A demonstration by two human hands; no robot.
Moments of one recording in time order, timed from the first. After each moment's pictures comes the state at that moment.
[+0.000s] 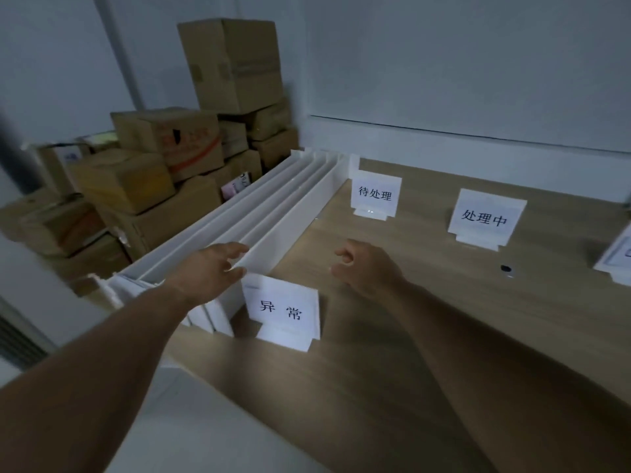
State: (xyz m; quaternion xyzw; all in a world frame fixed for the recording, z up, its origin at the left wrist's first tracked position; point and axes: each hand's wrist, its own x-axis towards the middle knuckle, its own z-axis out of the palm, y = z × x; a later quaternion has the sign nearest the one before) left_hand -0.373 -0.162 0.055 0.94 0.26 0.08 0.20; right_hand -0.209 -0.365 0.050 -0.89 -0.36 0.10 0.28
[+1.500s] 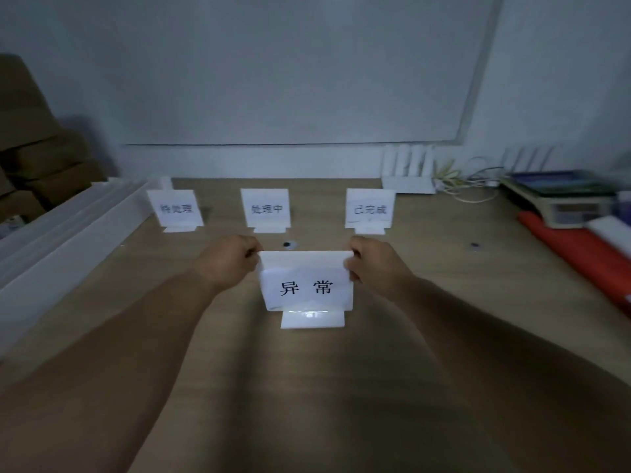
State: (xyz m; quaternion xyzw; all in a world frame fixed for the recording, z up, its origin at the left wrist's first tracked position) left_hand -0.190 -0.601 0.085 0.98 0.01 0.09 0.18; right_hand -0.141 -0.844 0.067 -0.92 -0.18 0.00 0.34
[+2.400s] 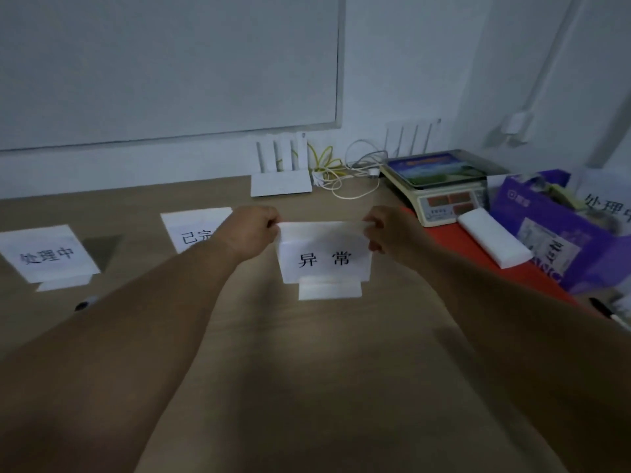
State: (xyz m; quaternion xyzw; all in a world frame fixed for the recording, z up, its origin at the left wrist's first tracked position) left_hand 0.140 -0.961 0.075 0.97 -0.12 0.05 0.20; right_hand 0.139 -1.210 0.052 -0.94 -0.06 -0.05 0.35
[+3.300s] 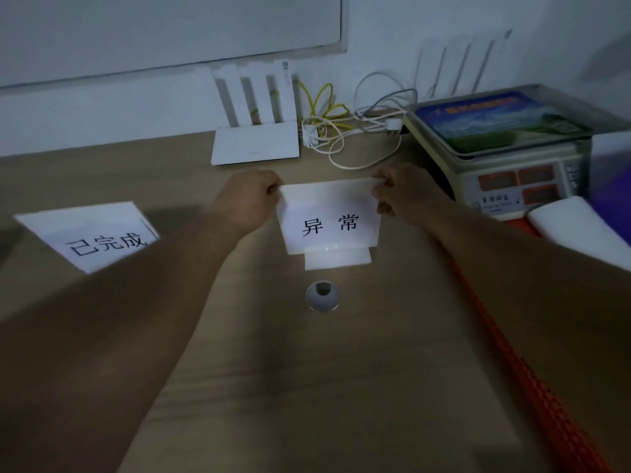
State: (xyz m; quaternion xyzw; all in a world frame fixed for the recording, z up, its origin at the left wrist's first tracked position) left_hand 0.366 -1.035 -0.028 0.97 -0.06 0.06 0.21; right_hand 0.380 -1.275 -0.036 -0.93 -0.06 0.01 0.36
